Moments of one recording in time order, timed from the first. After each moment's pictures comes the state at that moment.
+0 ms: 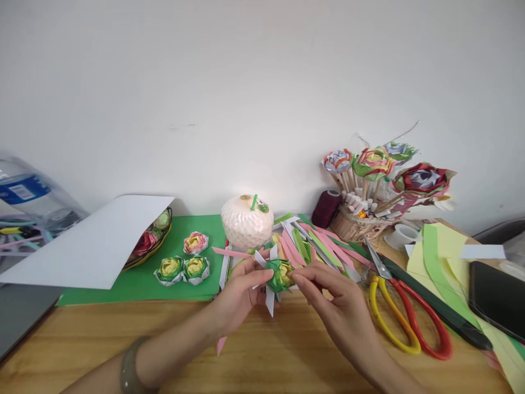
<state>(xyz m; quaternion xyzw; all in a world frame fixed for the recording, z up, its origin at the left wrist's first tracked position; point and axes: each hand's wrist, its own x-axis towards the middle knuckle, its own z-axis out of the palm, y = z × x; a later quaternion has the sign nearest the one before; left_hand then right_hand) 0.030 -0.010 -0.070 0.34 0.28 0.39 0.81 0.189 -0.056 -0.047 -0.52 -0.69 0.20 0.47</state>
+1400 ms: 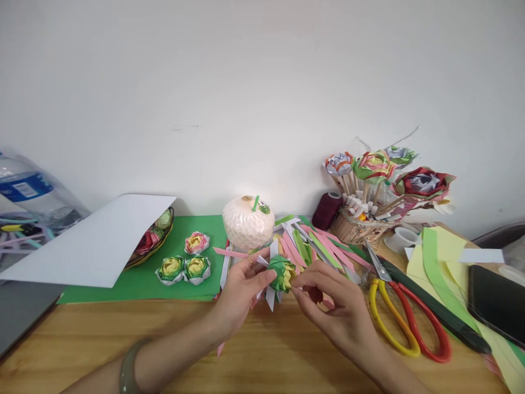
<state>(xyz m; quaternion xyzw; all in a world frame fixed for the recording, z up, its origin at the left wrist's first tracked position) 0.038 -0.014 -0.068 0.37 0.30 0.47 0.74 0.192 -0.056 -0.047 -0.45 -0.76 0.13 0.46</state>
